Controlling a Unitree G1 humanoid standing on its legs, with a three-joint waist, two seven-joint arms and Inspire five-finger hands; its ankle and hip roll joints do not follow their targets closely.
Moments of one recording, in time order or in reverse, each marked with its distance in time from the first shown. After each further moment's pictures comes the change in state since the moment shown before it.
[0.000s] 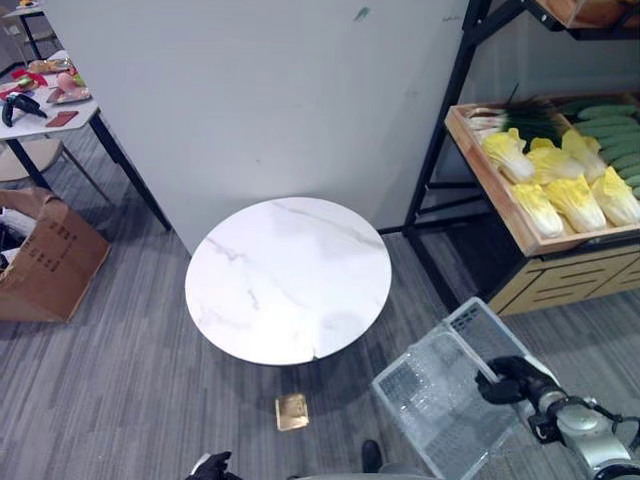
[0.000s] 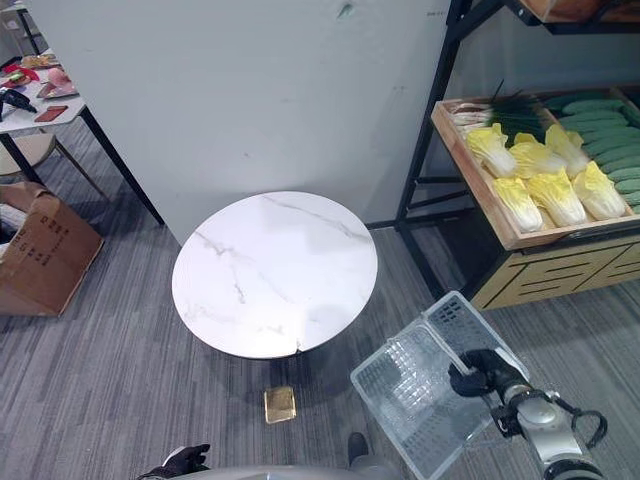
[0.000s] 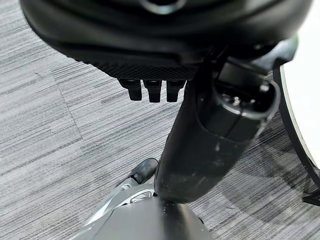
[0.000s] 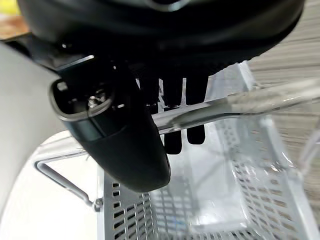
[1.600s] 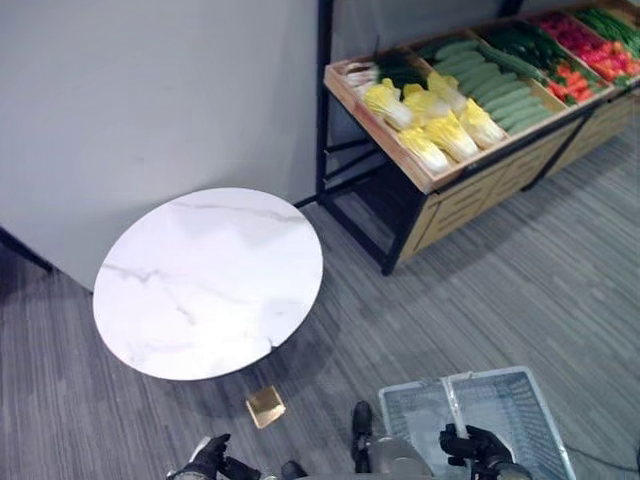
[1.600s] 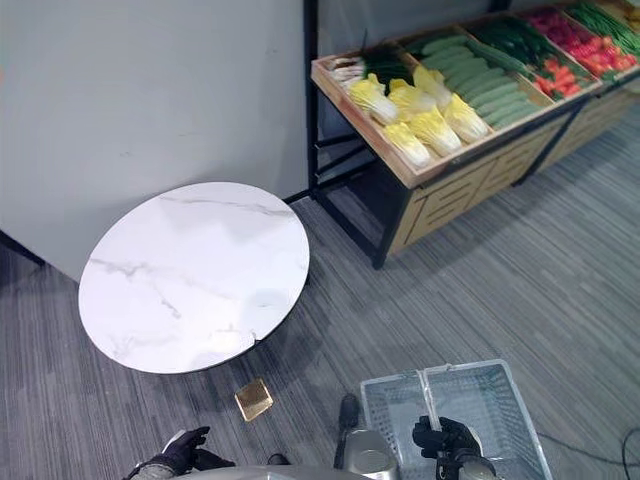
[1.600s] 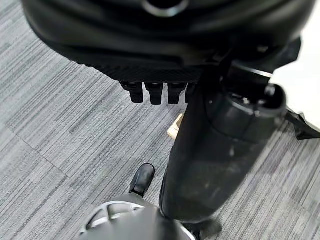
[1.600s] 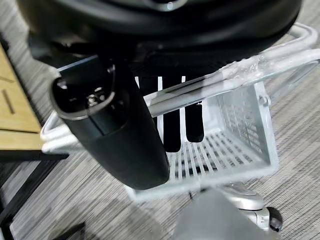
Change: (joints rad) left arm -0.007 0.016 0.029 0.005 0.000 -0.026 0.051; right arm 0.004 0.342 -0.064 0.313 0.146 -0.038 -0.135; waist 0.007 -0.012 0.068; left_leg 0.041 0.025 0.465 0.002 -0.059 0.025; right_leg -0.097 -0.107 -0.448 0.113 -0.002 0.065
